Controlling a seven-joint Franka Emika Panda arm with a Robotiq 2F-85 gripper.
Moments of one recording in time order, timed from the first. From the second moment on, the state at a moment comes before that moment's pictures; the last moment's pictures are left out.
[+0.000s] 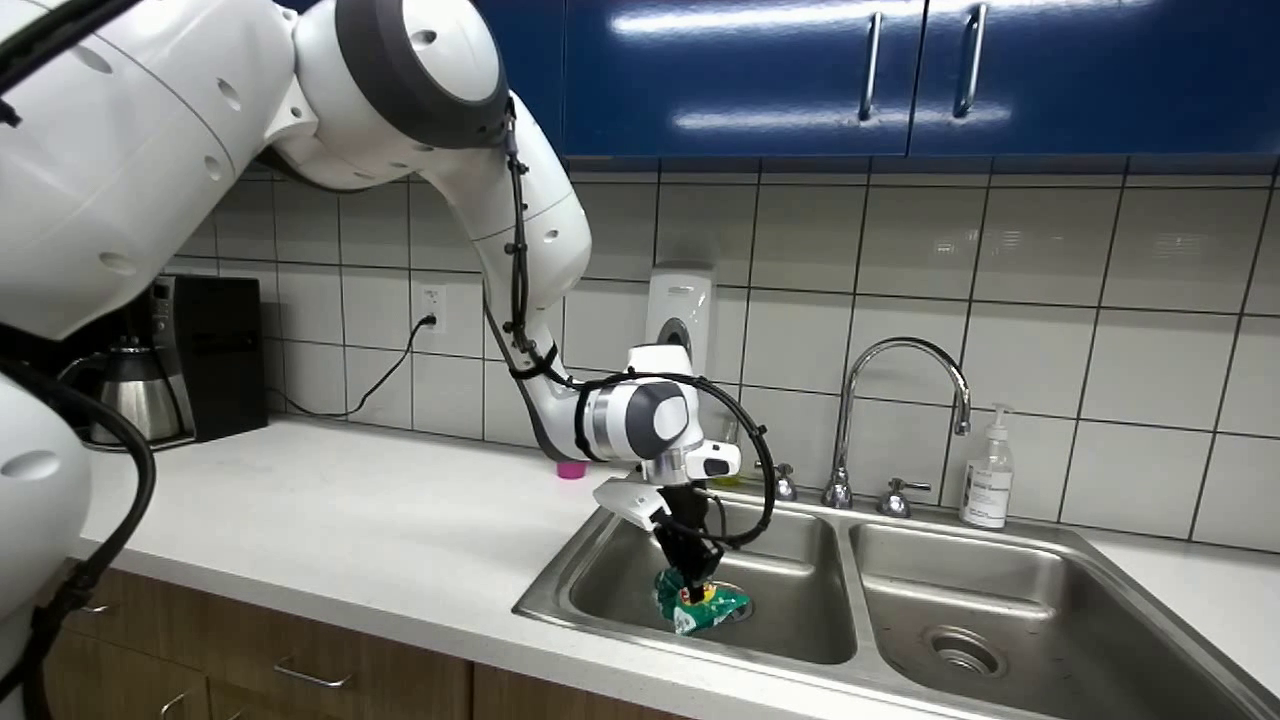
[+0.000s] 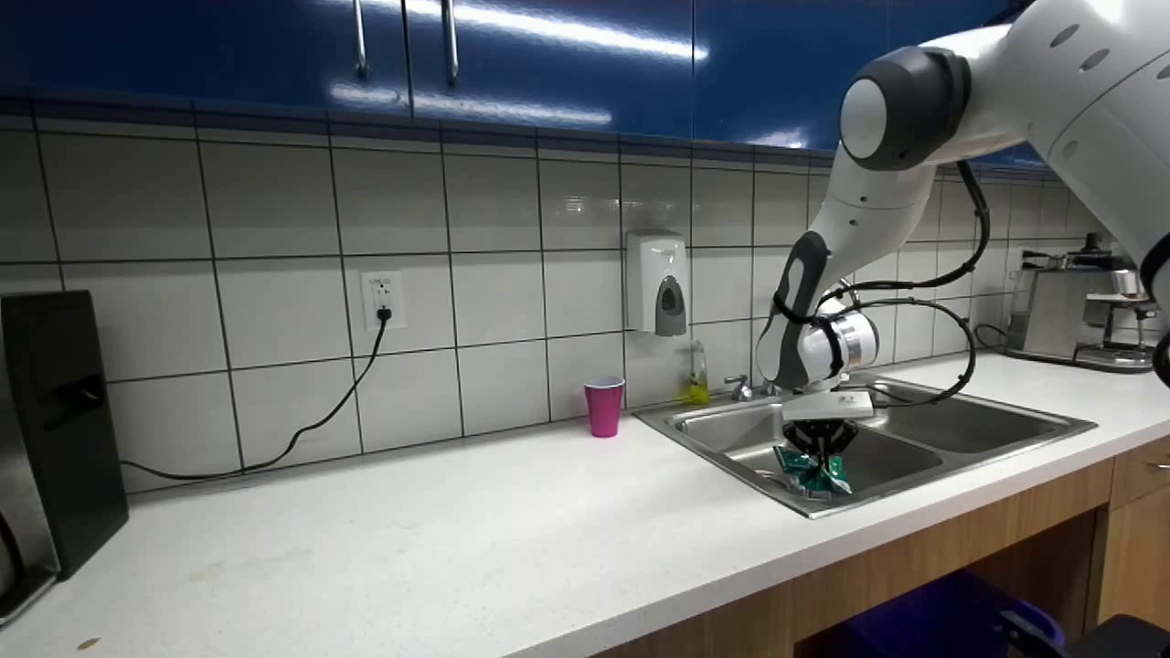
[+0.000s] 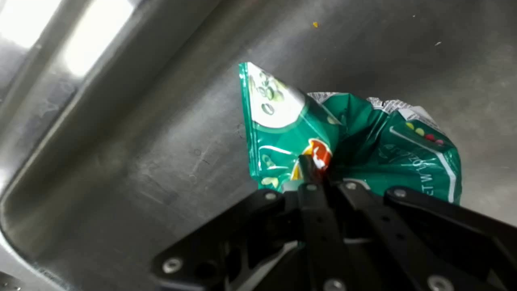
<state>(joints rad) -0.08 0.65 -0.31 -1.96 -0.04 2.69 0.39</state>
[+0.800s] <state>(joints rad) -0.10 0.82 -0.31 -1.83 0.00 2.69 0.38</state>
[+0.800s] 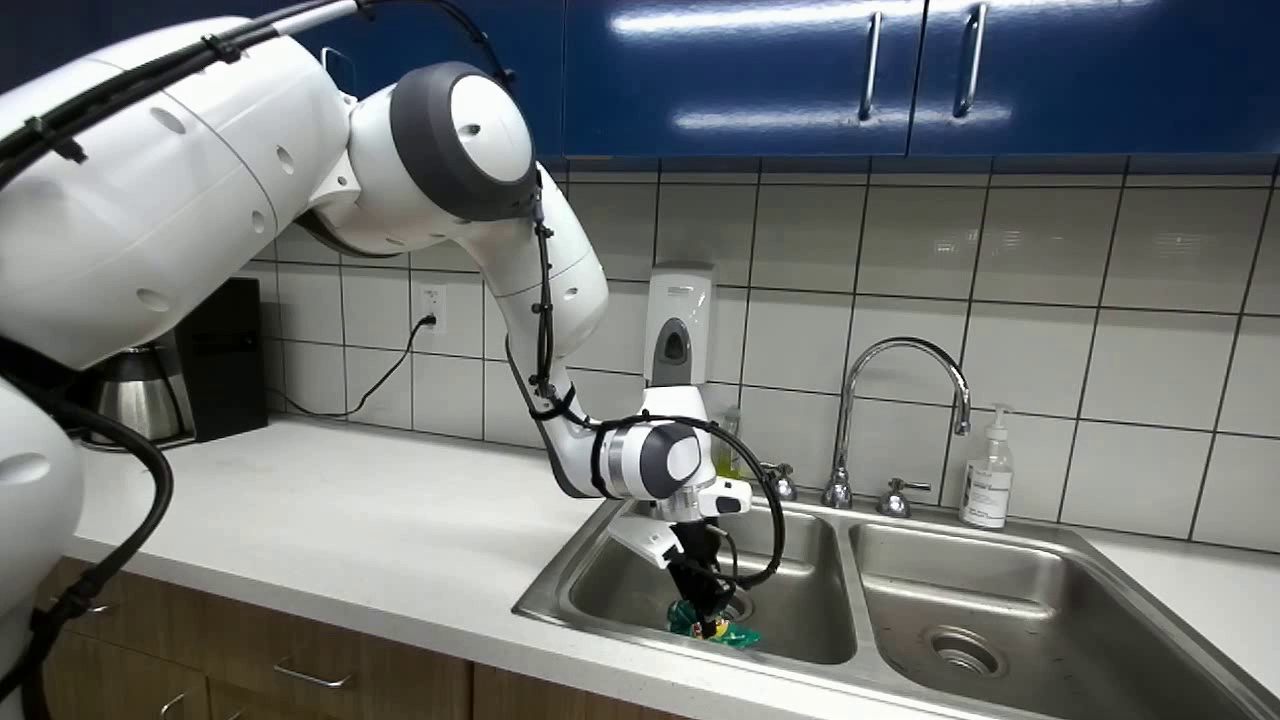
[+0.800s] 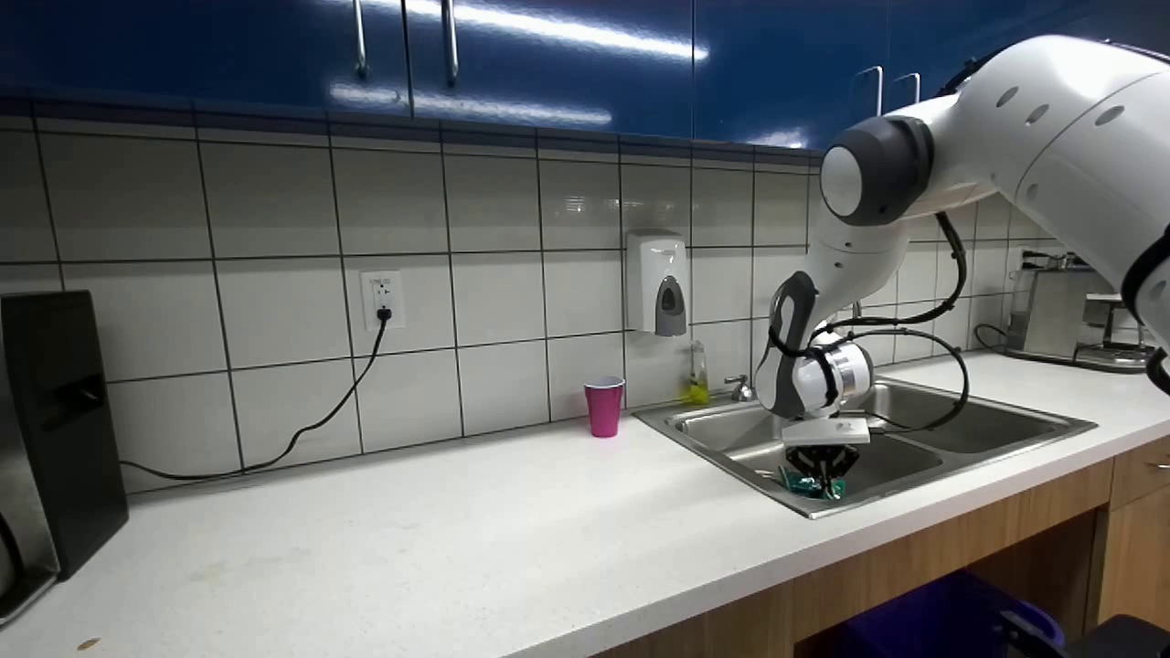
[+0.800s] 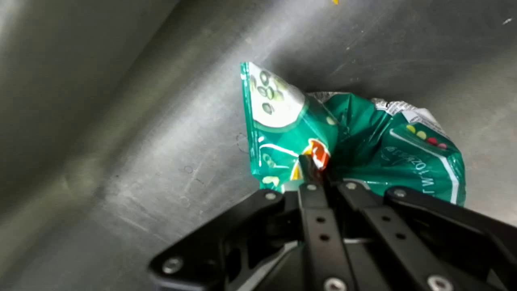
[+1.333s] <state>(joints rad) -0.10 0.83 -0.31 -1.80 0.00 2.69 0.38</state>
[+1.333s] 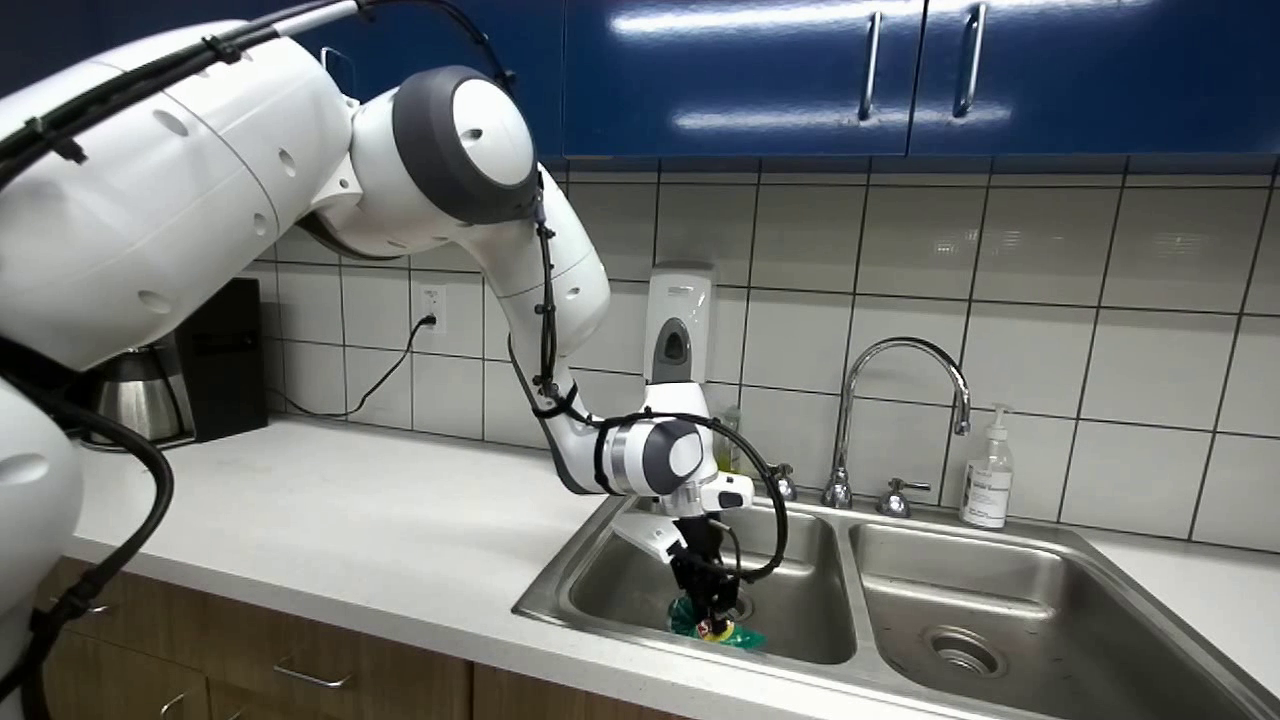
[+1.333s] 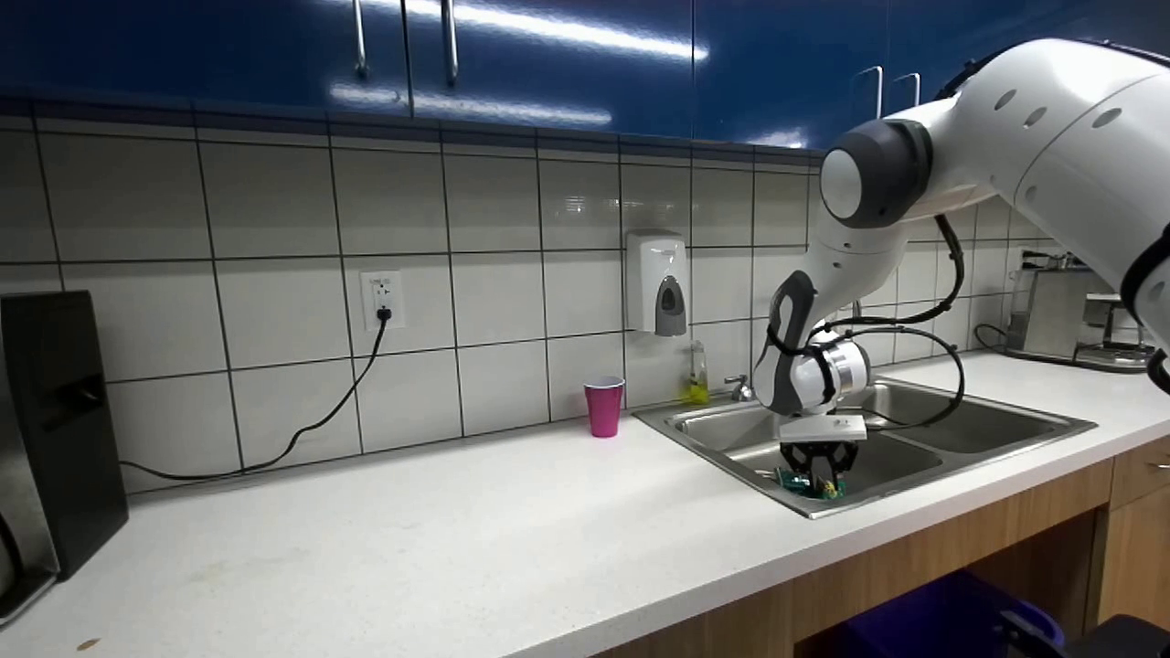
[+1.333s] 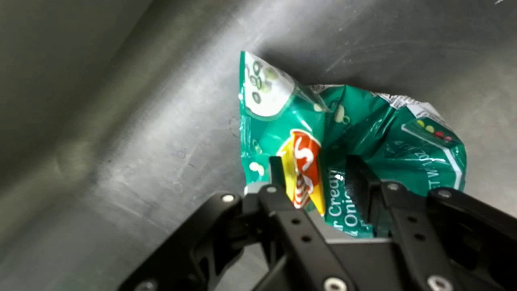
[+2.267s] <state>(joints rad) -0.09 0.65 -0.26 -1.85 0.00 2.58 0.28</state>
